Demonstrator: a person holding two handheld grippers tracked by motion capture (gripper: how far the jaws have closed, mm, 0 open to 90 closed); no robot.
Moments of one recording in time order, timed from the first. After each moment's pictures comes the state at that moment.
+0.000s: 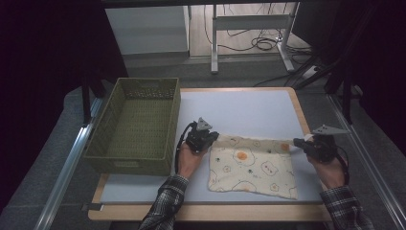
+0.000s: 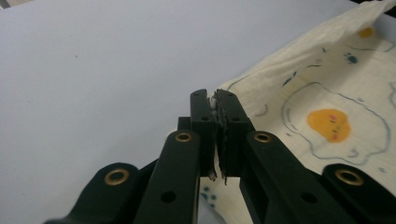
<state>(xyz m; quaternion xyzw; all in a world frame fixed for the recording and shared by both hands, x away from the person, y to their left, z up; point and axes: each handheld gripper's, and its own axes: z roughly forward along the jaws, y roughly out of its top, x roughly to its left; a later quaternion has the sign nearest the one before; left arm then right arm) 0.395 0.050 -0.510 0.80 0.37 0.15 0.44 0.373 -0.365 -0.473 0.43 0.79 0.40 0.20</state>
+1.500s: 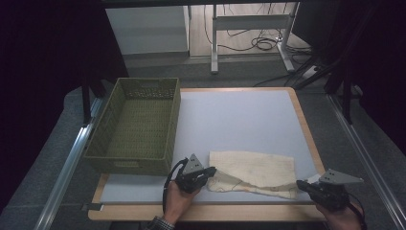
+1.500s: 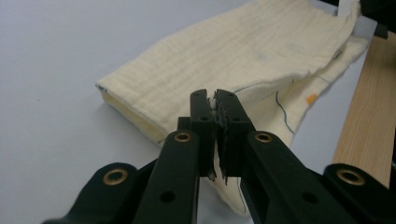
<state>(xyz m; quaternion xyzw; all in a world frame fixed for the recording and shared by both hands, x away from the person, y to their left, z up) 0.273 0.066 -0.525 0.81 0.32 0.12 0.48 0.246 -0.363 -0.494 0.39 0.82 0.38 0.17</state>
